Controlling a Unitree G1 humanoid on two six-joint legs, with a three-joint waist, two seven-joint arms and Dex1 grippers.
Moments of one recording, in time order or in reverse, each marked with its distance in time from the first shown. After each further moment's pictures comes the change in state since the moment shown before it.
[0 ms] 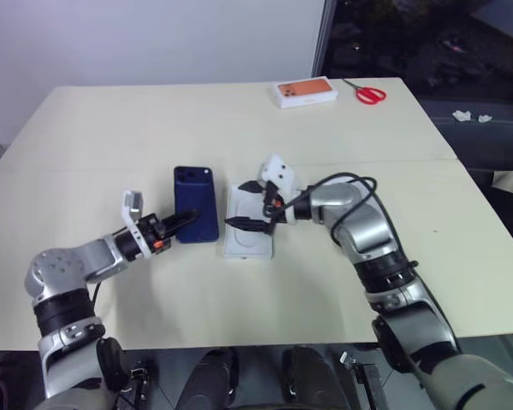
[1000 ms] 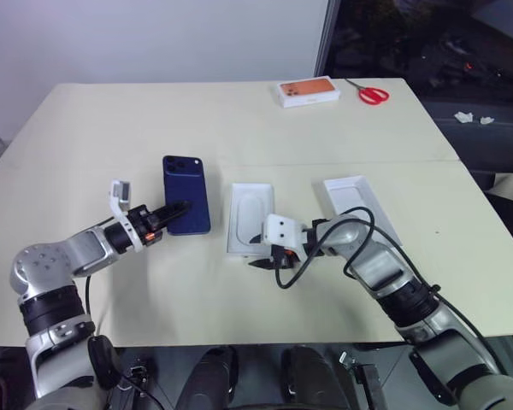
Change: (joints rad) left arm 0.016 0.066 0.002 0.003 -0.053 -0.040 0.075; right arm 0.138 -0.175 0.244 -0.115 -0.152 -0.160 0.048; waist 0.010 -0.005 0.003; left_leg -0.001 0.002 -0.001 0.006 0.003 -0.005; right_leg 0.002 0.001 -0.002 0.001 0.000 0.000
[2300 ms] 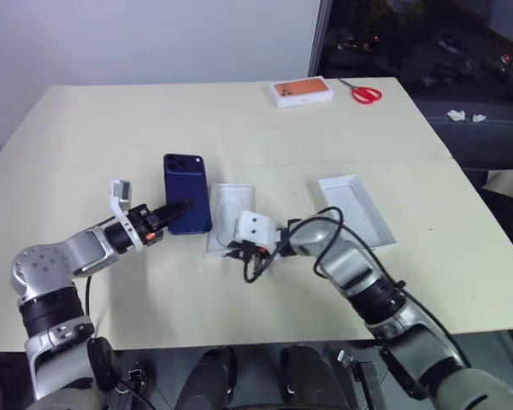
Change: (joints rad) left arm 0.000 0.025 -0.009 0.003 -0.063 -0.011 0.029; right arm -0.049 0.235 0.046 0.032 -0.066 0.192 -0.100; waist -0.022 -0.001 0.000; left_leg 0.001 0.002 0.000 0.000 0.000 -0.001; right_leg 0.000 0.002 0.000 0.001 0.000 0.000
